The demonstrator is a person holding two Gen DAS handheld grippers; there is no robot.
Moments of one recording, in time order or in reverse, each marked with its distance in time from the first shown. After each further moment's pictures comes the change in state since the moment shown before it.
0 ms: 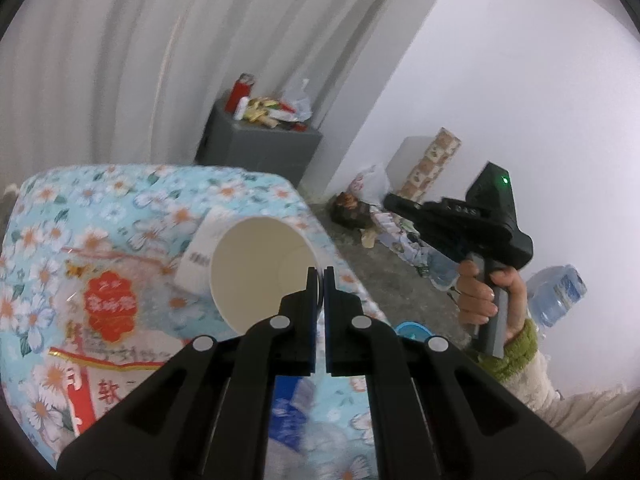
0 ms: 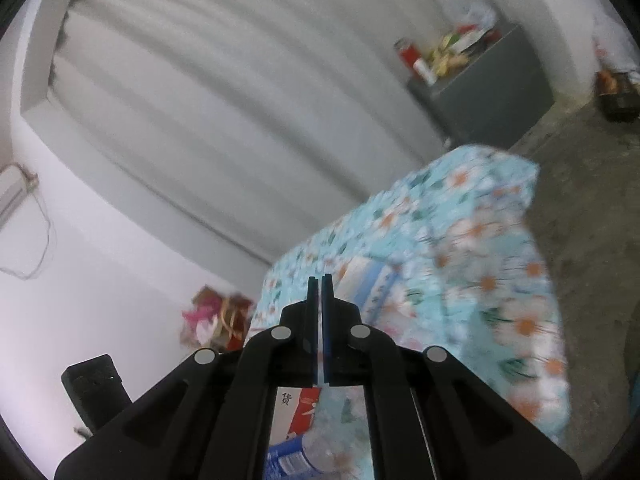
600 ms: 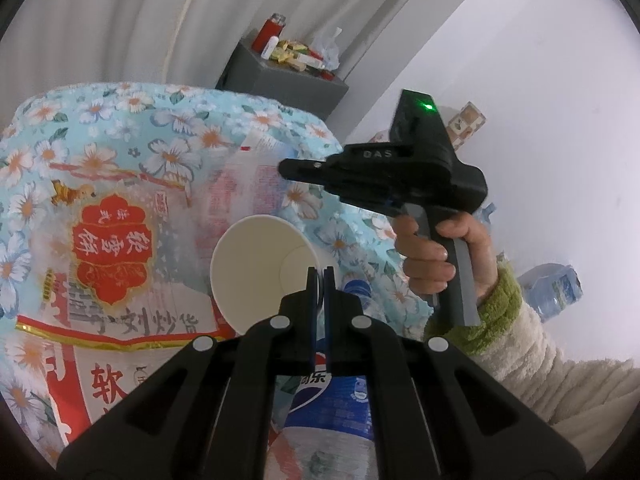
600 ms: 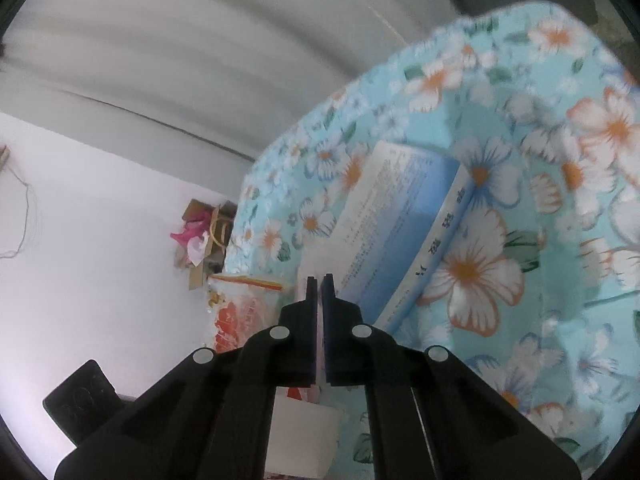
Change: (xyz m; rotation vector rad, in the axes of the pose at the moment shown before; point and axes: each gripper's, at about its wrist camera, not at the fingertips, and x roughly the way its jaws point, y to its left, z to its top) left arm 0.040 0.078 -0.035 -0.129 0.166 0.004; right arm 0.207 0.002 -0.033 0.024 0.437 -0.003
